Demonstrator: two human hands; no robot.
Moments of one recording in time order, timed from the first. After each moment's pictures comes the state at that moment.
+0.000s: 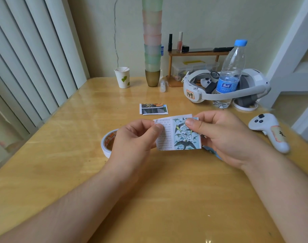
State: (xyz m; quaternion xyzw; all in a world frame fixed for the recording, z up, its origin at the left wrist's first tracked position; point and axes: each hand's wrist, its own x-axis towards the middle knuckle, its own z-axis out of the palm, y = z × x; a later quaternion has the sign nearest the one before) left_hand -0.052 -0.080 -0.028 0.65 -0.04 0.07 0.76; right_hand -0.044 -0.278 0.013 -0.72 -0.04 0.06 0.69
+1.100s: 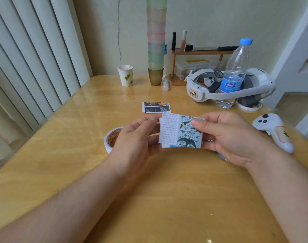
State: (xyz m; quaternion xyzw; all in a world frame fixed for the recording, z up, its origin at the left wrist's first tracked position) left_hand -0.053 -0.076 -0.016 0.57 -0.04 -0.06 0.82; right_hand -0.040 -0.280 0.012 -0.71 0.02 0.08 0.70
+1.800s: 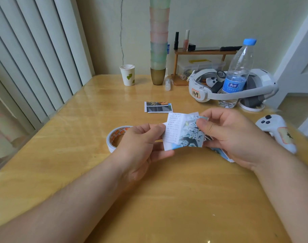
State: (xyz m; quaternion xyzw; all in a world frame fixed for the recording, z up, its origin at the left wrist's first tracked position) left_hand -0.053 -0.077 -0.016 0.56 0.04 -0.11 0.82; right_hand -0.042 -0.284 0.011 -0.74 -0.05 0.06 0.66
